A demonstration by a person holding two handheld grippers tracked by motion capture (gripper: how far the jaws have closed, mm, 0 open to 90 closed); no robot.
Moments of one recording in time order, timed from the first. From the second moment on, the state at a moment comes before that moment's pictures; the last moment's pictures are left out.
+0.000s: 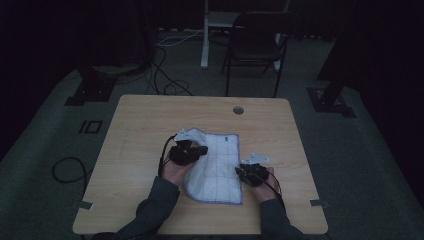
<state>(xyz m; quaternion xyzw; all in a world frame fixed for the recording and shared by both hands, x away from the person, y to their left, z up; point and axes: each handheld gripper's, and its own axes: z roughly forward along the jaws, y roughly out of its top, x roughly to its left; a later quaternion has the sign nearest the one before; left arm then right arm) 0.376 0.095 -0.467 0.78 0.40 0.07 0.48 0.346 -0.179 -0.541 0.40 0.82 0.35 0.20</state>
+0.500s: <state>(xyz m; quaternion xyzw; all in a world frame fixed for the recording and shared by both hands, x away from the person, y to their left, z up) 0.381 0.071 -0.472 0.79 0.39 0.05 0.47 0.346 -0.180 -0.542 0.40 0.82 0.35 0.19</state>
